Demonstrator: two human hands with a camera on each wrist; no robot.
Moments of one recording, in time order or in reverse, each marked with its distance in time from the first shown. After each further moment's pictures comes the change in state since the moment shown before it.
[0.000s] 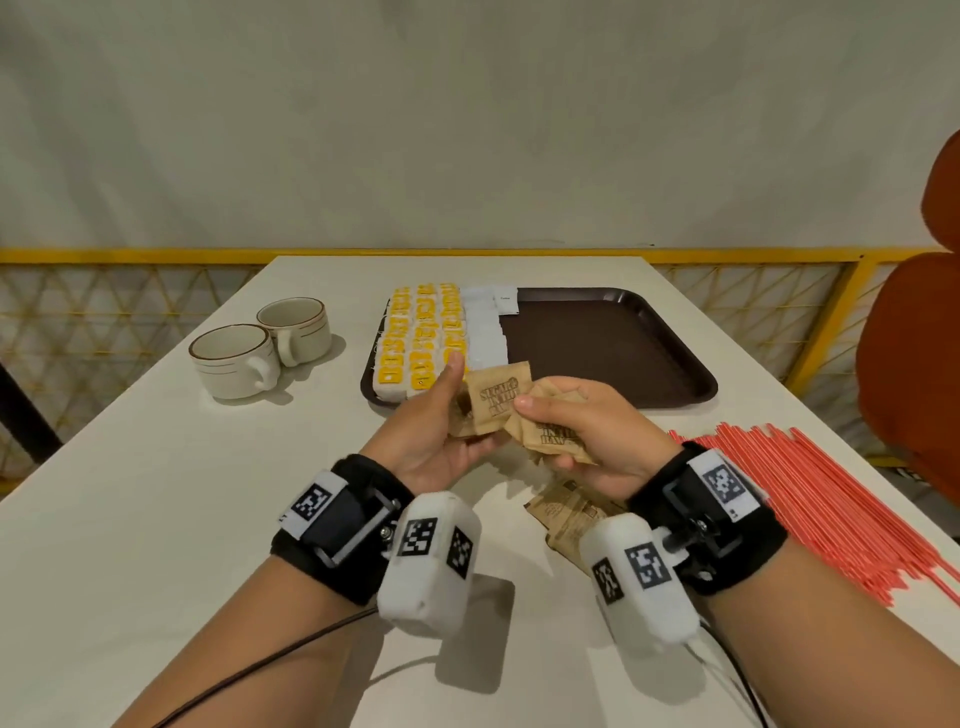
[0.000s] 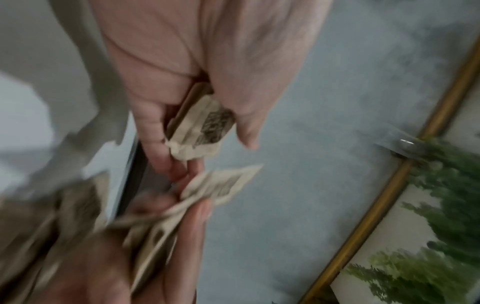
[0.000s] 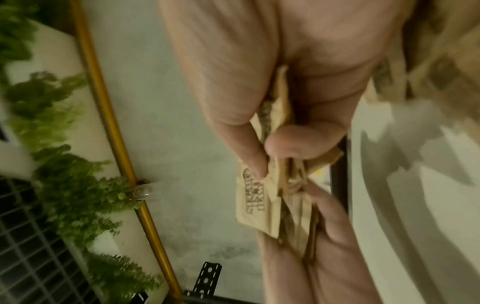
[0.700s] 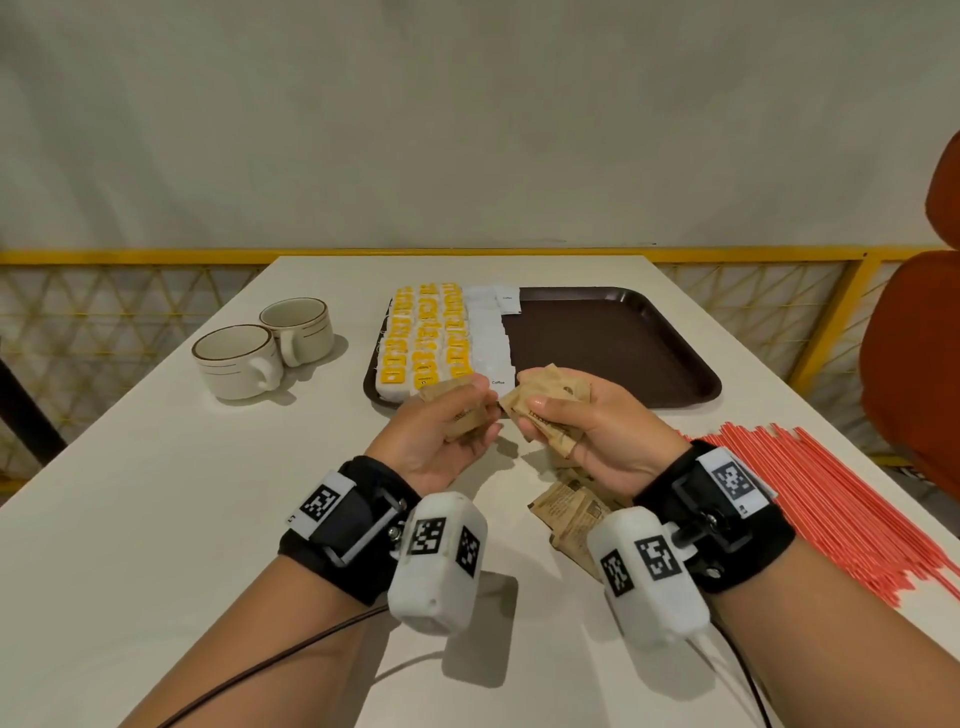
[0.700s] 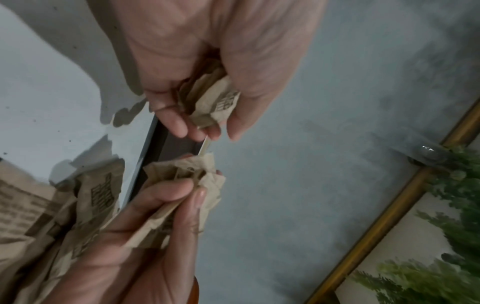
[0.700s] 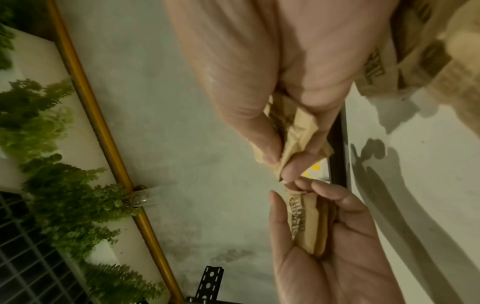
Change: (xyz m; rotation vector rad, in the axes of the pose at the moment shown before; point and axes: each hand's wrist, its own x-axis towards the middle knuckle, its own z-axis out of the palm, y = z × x) left_hand 0.009 -0.007 -0.011 -0.048 0.134 0.072; right_hand 0.004 0.001 -0.003 0.266 0.008 -0.050
